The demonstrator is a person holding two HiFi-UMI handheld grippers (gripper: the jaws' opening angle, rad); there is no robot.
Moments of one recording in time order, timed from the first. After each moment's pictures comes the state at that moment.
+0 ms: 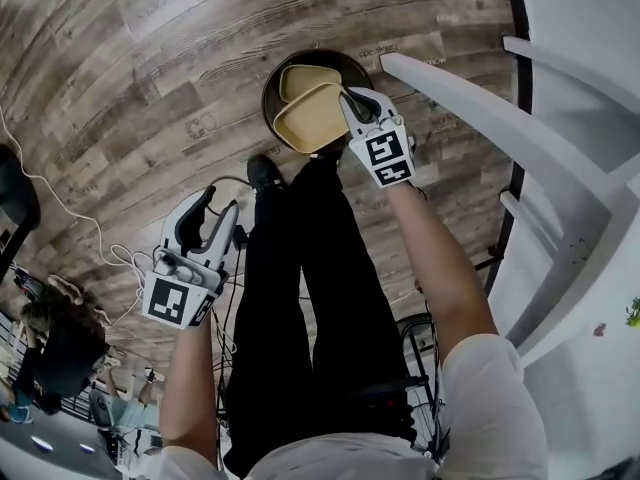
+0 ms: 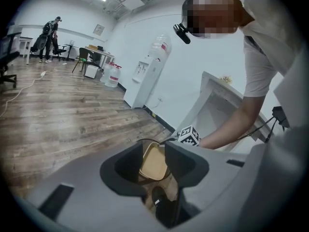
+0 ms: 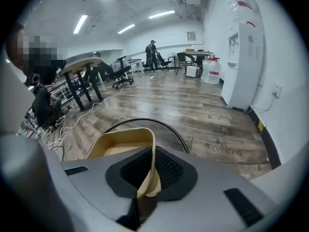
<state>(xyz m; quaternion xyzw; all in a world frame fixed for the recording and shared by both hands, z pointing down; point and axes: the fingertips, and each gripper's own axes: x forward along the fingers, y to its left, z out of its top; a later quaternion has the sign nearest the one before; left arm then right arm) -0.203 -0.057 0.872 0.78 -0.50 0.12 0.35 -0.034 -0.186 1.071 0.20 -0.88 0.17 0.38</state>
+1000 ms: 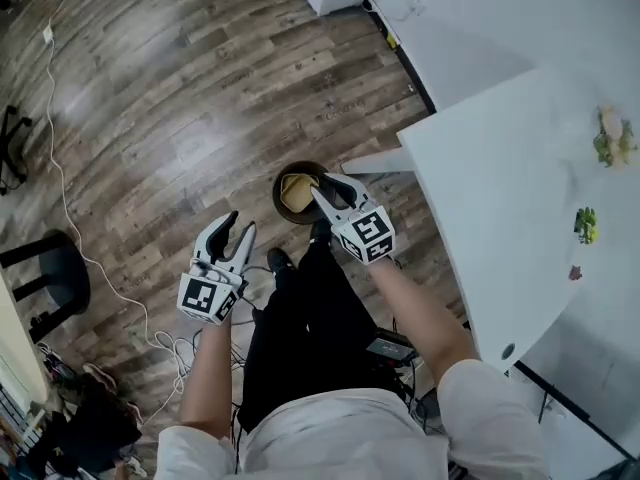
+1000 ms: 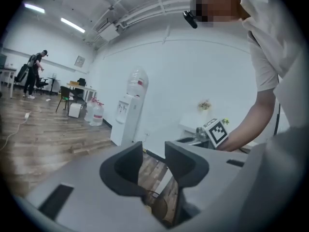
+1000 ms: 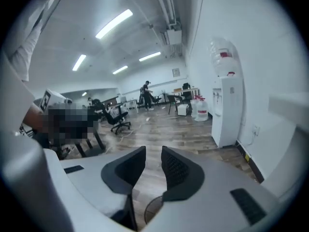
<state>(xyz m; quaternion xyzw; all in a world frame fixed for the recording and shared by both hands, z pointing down) -0.212 -0.116 0.604 0.85 -0.49 0.05 0.19 -0.080 -0.194 0.667 0.29 -0.93 0.16 0.18</state>
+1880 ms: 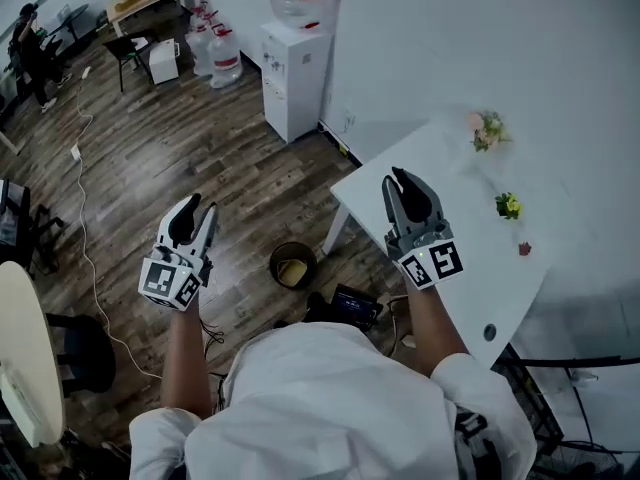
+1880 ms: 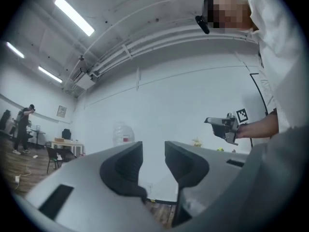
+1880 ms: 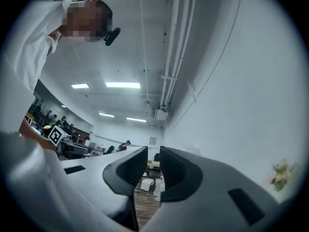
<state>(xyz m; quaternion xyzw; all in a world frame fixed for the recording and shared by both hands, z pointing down) -0.230 -0.058 0.200 0.88 -0.46 -0.05 -0.05 0.095 -0.054 0.130 0.47 -0.86 -0.14 -0.11</state>
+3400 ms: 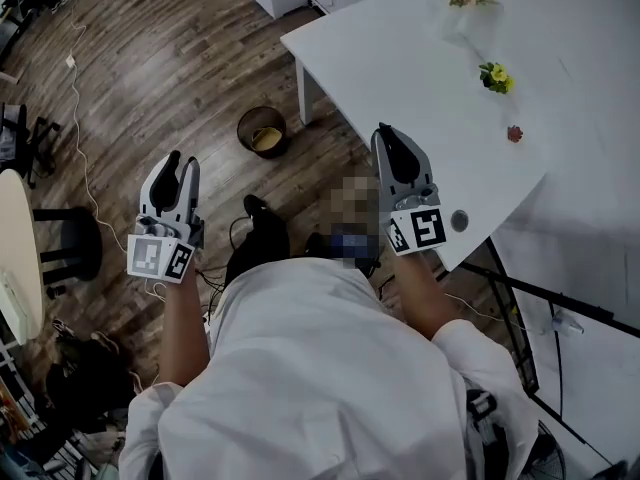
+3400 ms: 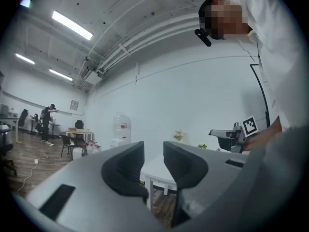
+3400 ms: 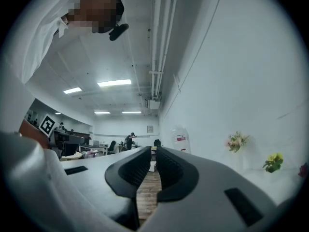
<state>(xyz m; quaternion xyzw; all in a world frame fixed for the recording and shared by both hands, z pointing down) -0.027 0.184 0.256 0.85 -0.53 -0.01 0.00 0.284 0.155 0.251 0.49 -0.86 -0.04 -0.08</state>
